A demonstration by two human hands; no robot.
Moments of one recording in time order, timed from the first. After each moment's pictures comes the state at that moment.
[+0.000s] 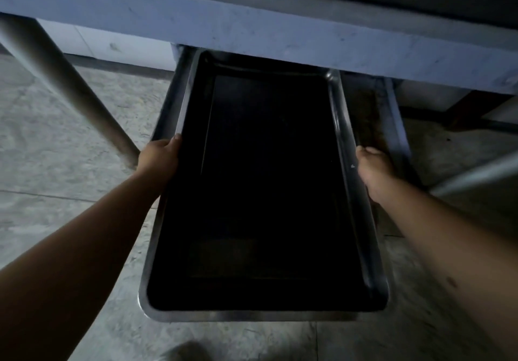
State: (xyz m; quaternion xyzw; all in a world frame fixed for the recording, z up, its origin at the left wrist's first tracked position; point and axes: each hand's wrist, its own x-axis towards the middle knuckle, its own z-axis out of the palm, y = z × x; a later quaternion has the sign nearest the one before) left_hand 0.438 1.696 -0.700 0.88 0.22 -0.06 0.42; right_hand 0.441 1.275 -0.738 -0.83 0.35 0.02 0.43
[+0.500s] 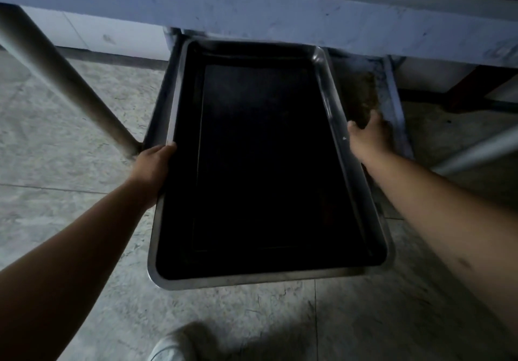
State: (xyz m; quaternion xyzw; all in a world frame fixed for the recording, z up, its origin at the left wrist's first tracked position) left_hand 0.399 1.704 -0.707 0.73 0.23 -0.12 0.63; right_hand 0.431 1.310 -0.673 -0.91 0.31 0.03 0.28
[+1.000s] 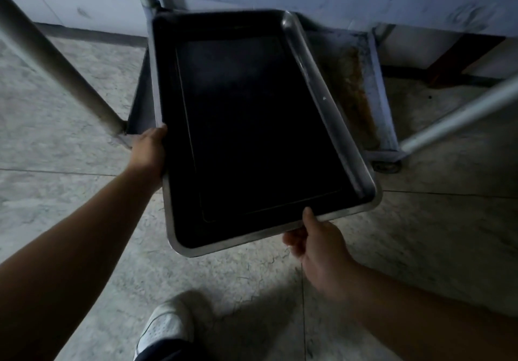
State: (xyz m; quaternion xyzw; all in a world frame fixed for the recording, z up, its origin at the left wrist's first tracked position) left_hand 0.383 1.678 -0.705 0.65 0.29 -0.11 0.69; right_hand 0.204 1.417 -0.670 -0.54 0.47 0.14 0.69
